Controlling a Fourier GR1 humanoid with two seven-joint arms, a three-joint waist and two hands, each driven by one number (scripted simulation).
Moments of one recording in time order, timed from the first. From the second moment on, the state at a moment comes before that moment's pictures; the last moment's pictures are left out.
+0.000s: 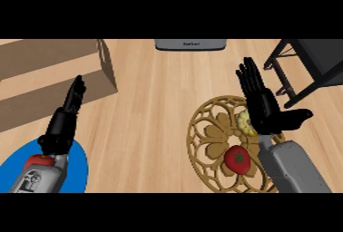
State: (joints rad) left arm -0.16 0.34 -0.18 -1.43 0.07 0.28 -0.18; right arm -0.35 -0.23 0.24 -1.36 -0.36 -0.22 -0.20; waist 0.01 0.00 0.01
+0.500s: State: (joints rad) left arm -0.12 0.34 -0.18 -1.40 0.09 0.26 -0.11; right arm -0.14 -0.24 0.03 -1.43 -0.33 -0.62 -0.11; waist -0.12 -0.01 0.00
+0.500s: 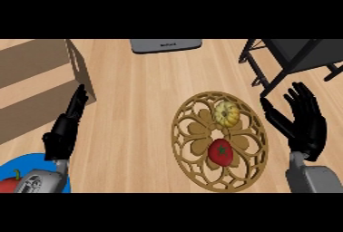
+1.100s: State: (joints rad) left arm -0.13 0.31 -0.22 -1.43 0.11 0.22 -0.04; right arm 0.35 -0.05 0.02 -1.72 -0.14 -1.09 -0.31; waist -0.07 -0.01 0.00
